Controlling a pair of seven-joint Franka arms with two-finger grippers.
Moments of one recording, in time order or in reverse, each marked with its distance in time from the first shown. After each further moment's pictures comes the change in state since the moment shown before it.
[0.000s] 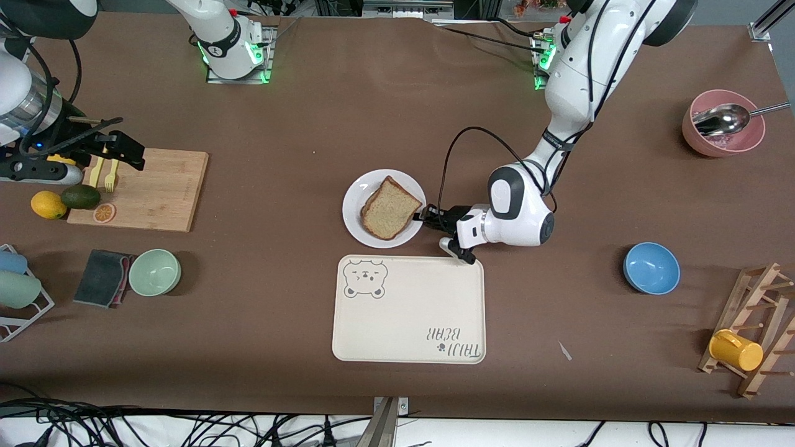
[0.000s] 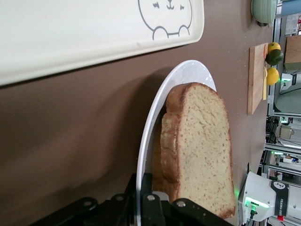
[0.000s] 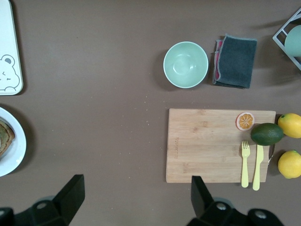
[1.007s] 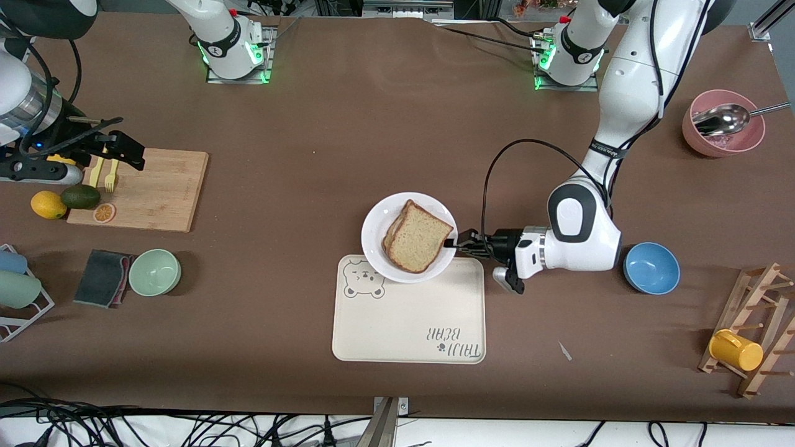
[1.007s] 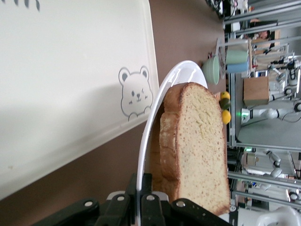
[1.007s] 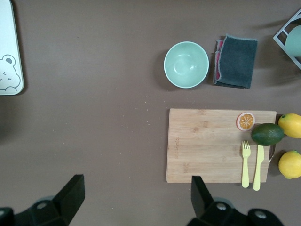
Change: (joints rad) left arm 0.180 -0.047 0.014 0.137 -0.032 -0.154 -0.052; right arm 0.000 0.000 0.000 0.000 0.007 0.000 -0.001
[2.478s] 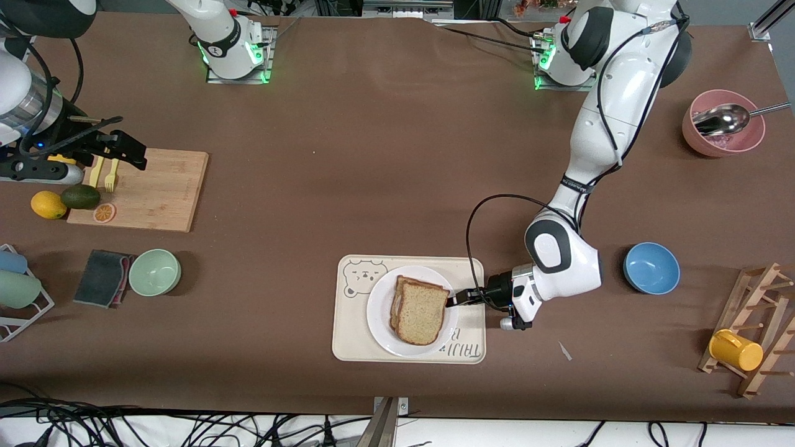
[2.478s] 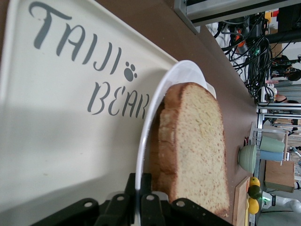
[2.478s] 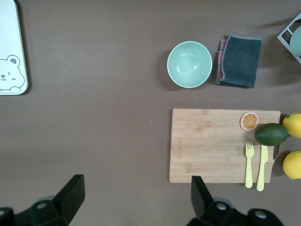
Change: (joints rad) left arm -0.046 0.305 0.004 0.309 -0.057 0.298 -0.176; right arm 0.000 0.000 0.000 0.001 0.009 0.001 0.000
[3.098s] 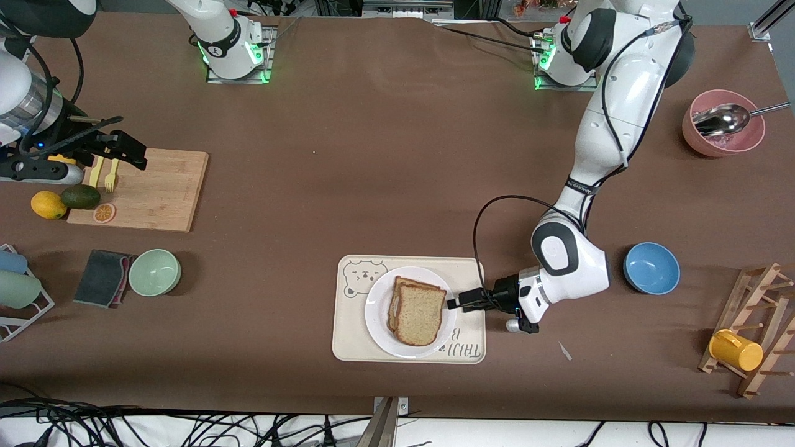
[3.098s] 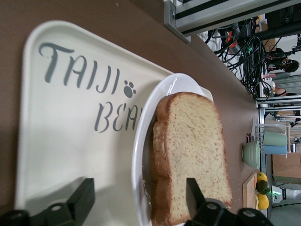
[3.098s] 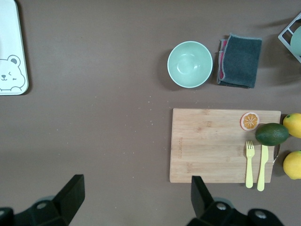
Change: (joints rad) left arm 0.027 0.000 0.003 0.010 0.000 -0.003 0.111; right arm 0.000 0.000 0.000 0.000 0.001 0.000 0.000
